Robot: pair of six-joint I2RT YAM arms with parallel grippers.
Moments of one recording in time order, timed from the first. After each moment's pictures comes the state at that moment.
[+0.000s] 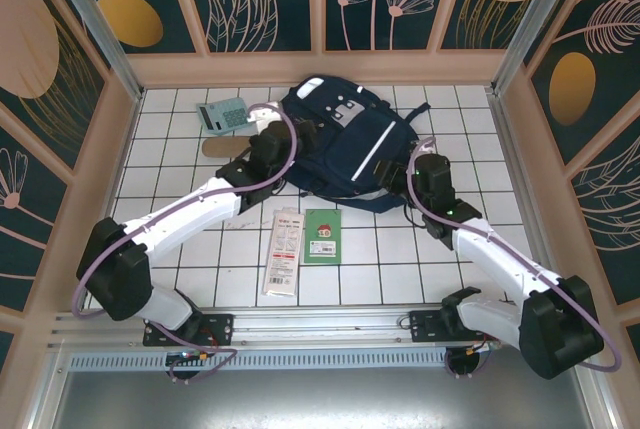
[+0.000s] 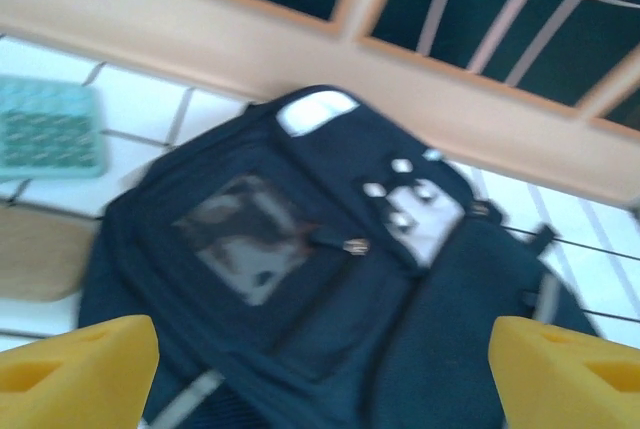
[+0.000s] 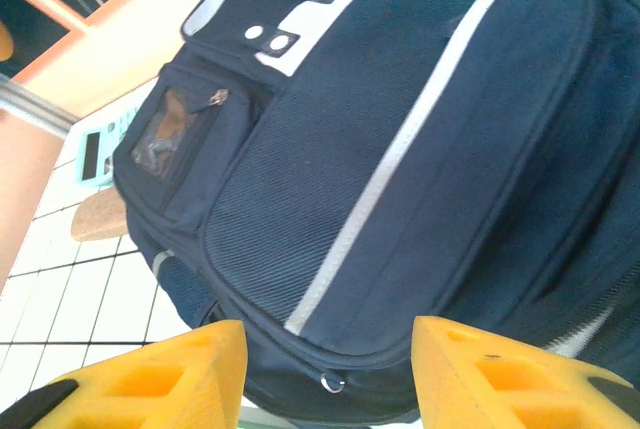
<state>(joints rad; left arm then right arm) -0.71 1.49 1.11 -0.10 -0.53 -0.68 0.45 1.09 0.61 0.02 -0.04 0.62</state>
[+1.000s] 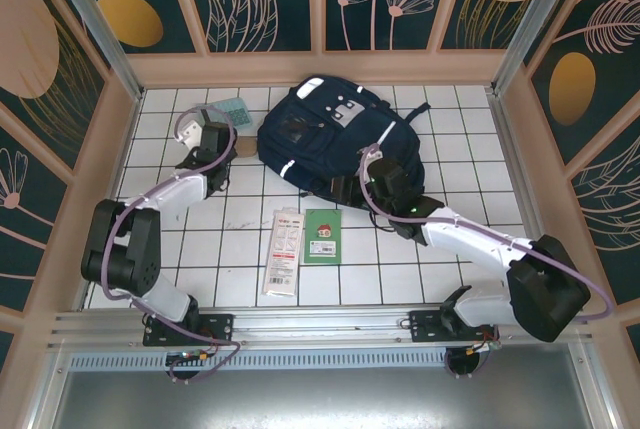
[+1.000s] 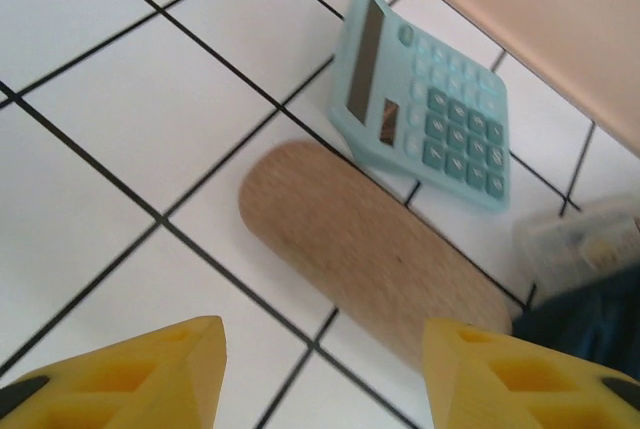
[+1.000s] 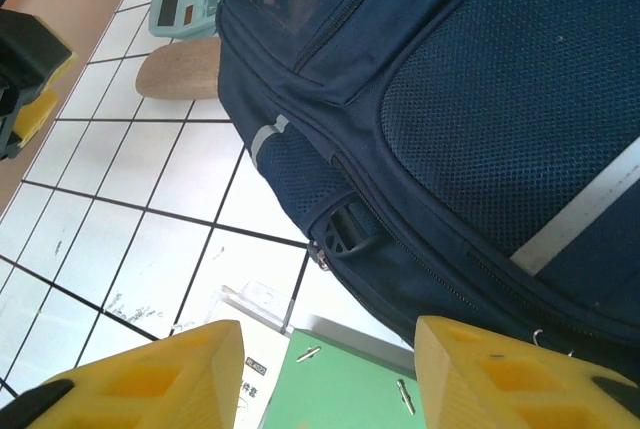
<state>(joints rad) -0.23 1.61 0.94 -0.05 -0.47 -0.84 0.72 1.29 0.71 0.05 -0.02 0.56</state>
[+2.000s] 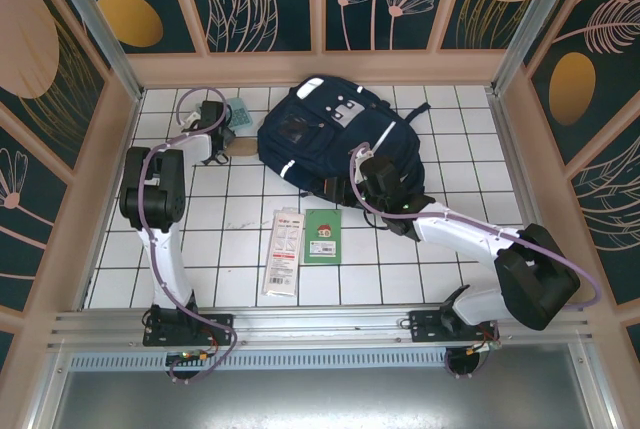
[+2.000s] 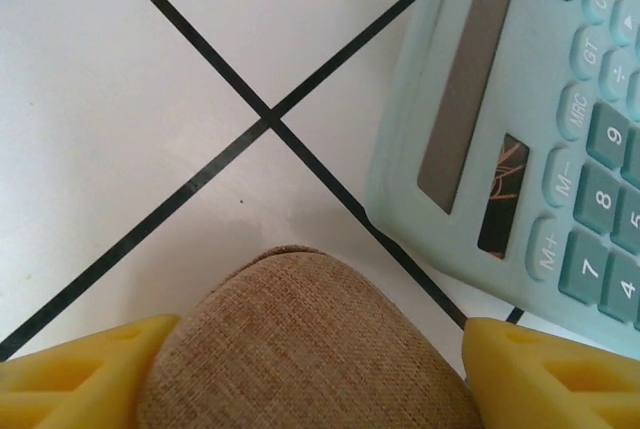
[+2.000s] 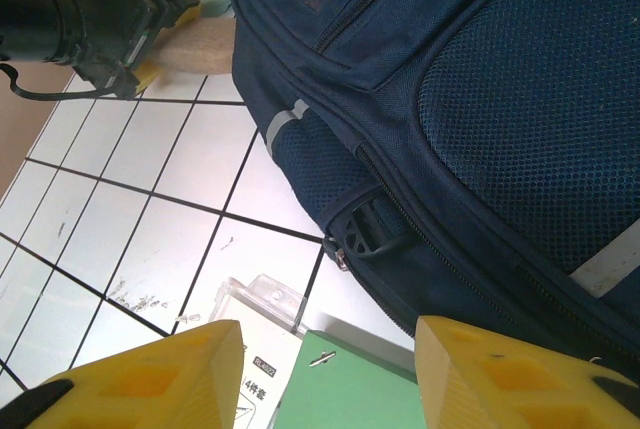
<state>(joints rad) -0.10 2.10 1.38 -0.21 -0.30 -0.90 0.73 1.36 0.74 0.08 -0.05 0.55</state>
